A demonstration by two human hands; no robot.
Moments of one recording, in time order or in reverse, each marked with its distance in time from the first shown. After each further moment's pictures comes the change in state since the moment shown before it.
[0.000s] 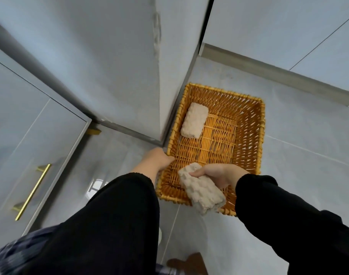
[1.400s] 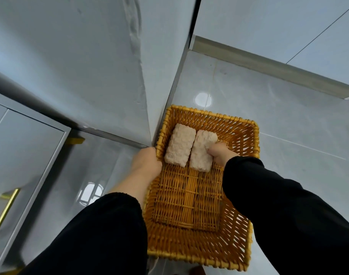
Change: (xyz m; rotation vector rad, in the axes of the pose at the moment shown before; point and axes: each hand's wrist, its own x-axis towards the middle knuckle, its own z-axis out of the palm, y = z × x) left_hand 0.018 -0.001 -0.006 0.126 0.258 0.176; right_hand 0.072 -0.051 -0.075 0.263 0.858 -0.342
